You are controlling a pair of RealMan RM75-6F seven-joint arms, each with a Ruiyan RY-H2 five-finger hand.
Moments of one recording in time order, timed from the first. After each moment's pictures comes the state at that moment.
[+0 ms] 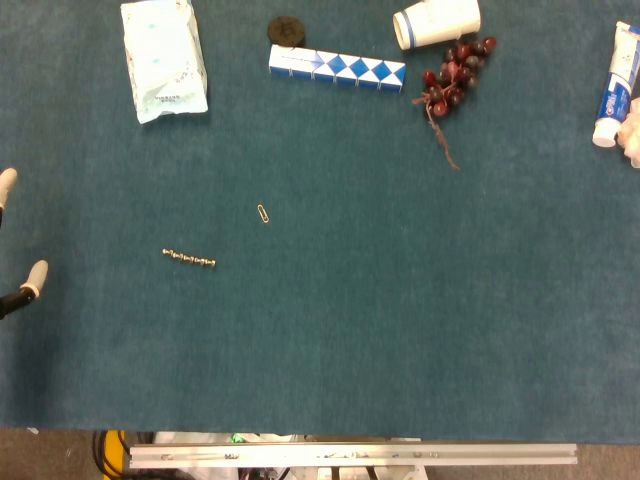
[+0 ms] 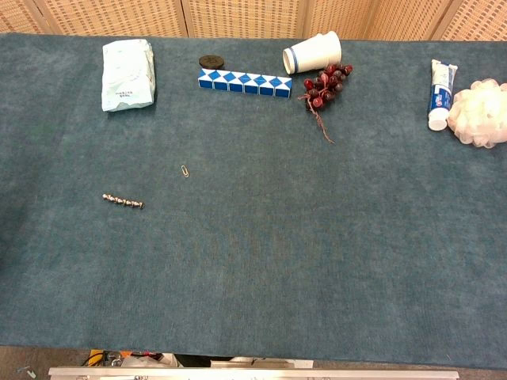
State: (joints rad) left arm -0.07 -1.21 -0.04 -1.69 1.48 1.50 0.14; right arm 0.09 -1.08 0.07 -1.58 -1.46 1.42 0.17
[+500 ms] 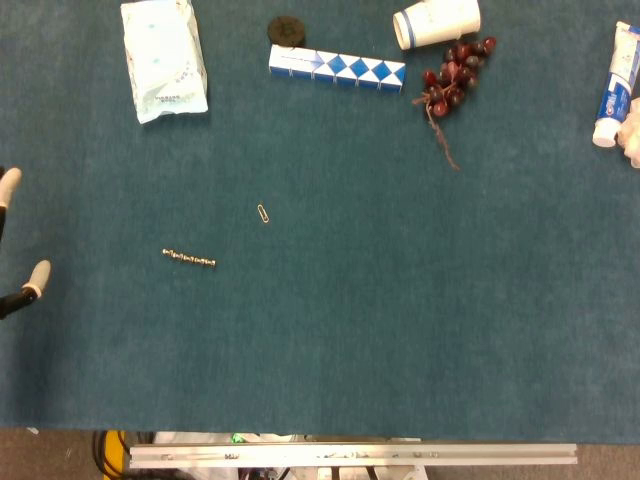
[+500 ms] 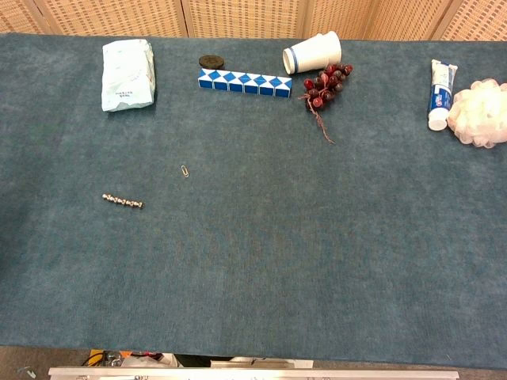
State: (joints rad) left arm -0.08 -1.20 -0.04 -1.68 1.50 1.49 0.13; right arm 0.09 -1.06 0.10 -1.60 -1.47 1.46 0.16
